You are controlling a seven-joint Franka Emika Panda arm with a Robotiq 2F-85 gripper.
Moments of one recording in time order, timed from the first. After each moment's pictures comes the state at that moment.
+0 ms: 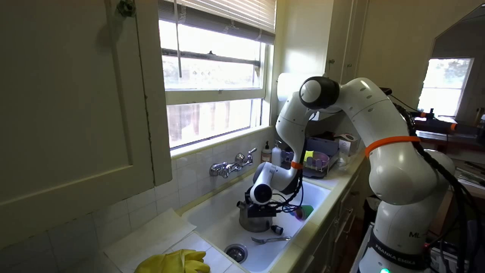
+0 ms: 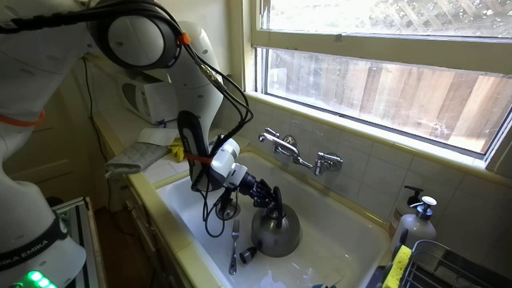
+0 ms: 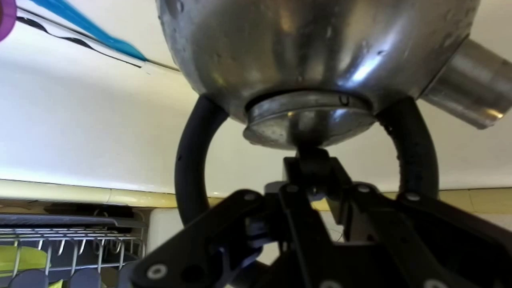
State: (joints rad) arm -0.34 0.74 0.29 -2.13 -2.26 2.21 2.71
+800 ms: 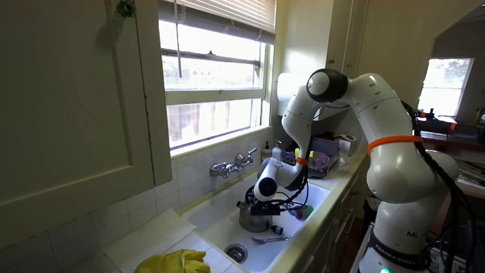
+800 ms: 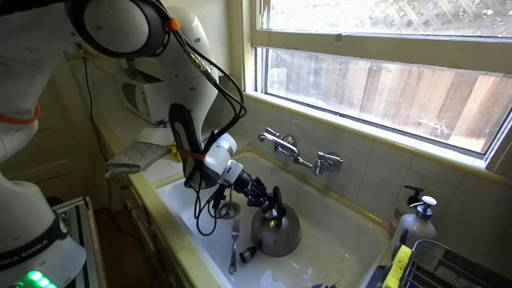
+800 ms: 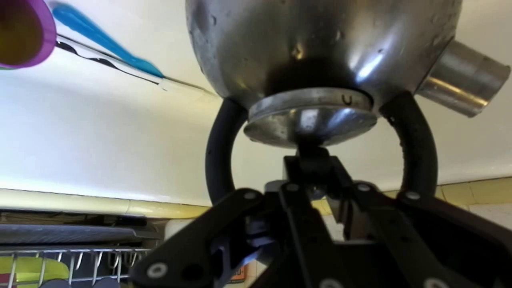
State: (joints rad) arm -0.42 0.66 0.34 -2.22 -2.25 2.27 2.71
